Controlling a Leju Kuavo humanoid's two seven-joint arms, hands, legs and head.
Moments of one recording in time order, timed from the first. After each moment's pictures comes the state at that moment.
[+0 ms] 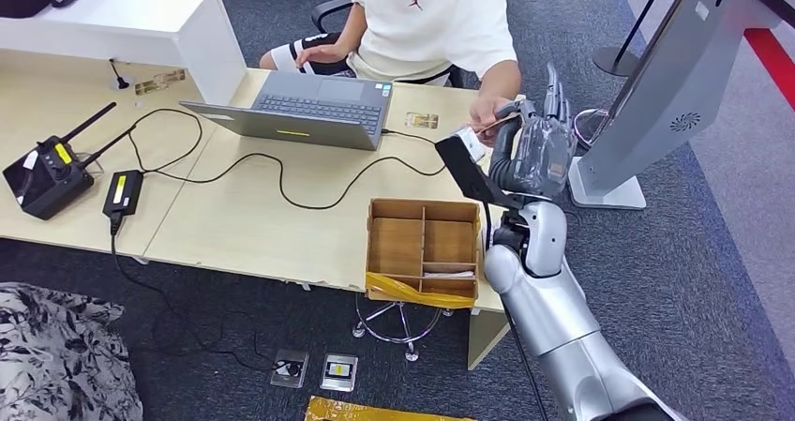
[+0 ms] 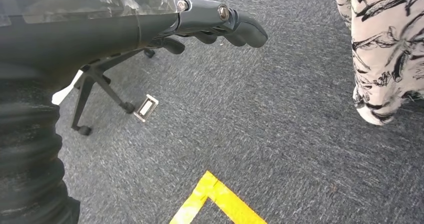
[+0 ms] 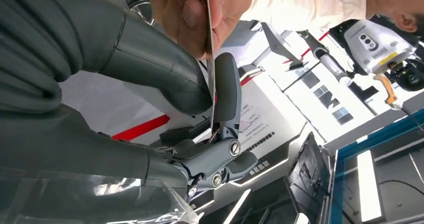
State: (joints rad) left arm -0.15 -0.15 1.23 -0.17 -1.18 0.43 -0.10; right arm -0.66 0.12 0.48 -0.96 1.00 -0.67 0.15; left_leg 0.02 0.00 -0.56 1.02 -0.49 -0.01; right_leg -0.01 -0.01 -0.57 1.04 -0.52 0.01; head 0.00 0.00
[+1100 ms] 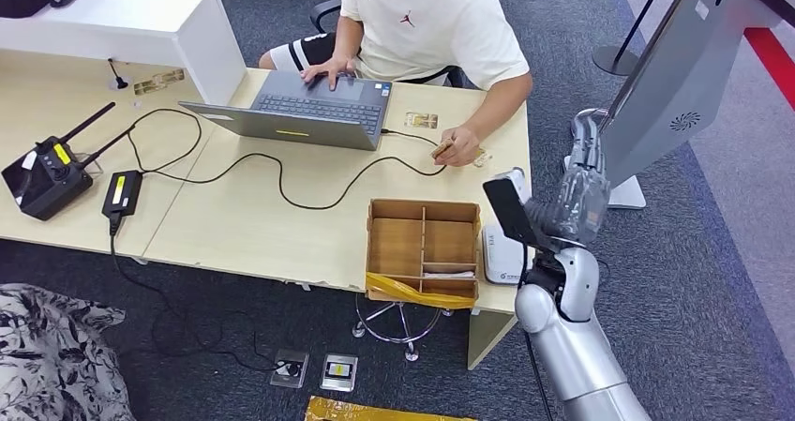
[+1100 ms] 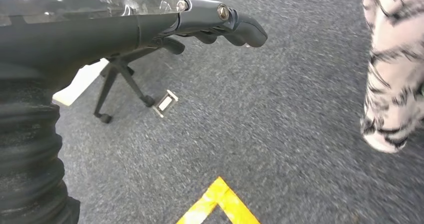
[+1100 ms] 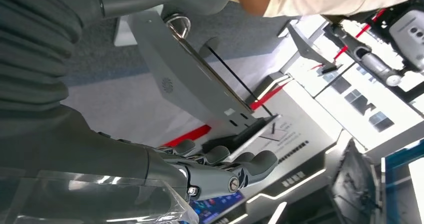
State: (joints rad) left arm -0.14 -0.15 1.34 -0.21 -1.19 0.43 -0.06; right arm -0.42 0.03 0.36 -1.15 0.88 -0.67 0.07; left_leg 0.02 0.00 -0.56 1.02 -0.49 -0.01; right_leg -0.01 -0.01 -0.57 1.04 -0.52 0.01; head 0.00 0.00
